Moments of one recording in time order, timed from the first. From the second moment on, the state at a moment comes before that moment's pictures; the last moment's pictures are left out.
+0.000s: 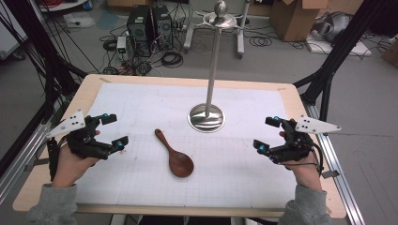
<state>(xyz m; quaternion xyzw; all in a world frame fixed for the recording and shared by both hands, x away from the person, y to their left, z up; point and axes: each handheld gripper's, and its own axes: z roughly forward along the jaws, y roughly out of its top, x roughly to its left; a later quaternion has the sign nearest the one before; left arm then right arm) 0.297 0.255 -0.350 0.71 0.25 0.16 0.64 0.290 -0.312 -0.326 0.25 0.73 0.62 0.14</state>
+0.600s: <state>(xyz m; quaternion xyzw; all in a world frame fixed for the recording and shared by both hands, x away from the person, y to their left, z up) 0.301 0.246 -0.355 0.72 0.24 0.16 0.62 0.290 -0.309 -0.329 0.25 0.74 0.61 0.14</state>
